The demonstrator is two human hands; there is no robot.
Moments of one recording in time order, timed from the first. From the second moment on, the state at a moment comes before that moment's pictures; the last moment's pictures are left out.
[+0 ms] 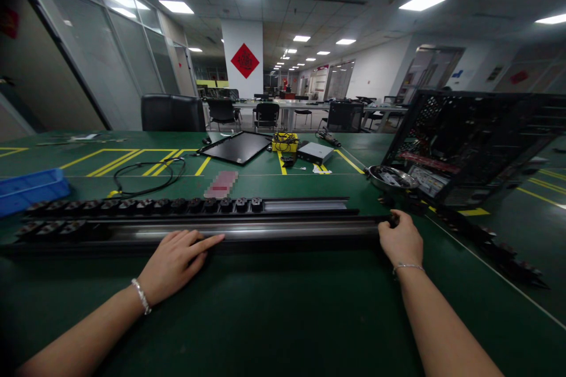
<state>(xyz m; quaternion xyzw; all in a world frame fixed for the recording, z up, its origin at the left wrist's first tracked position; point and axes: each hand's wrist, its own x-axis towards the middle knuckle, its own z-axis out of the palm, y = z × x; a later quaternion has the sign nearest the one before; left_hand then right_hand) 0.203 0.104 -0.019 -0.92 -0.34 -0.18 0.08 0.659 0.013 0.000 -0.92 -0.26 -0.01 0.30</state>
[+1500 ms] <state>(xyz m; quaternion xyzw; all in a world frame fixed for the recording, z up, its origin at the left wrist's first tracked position) 0.203 0.105 -0.019 -0.92 -0.34 -0.19 0.09 0.668 0.014 -0.007 -0.90 -0.30 -0.08 0.30</state>
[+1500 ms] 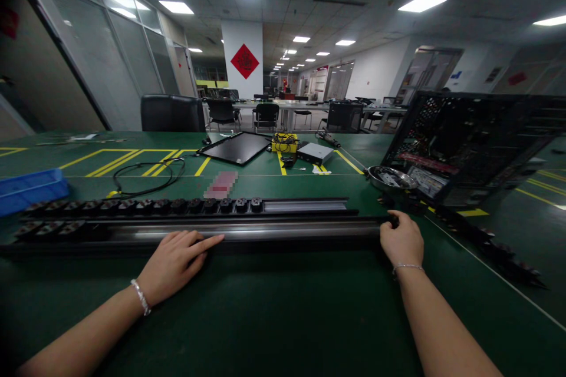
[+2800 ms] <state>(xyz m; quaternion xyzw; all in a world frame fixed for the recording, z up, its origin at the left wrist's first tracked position) 0.203 0.104 -0.018 -0.92 -0.34 -0.19 0.08 0.673 0.013 -0.010 -0.90 -0.29 -0.09 0.32</state>
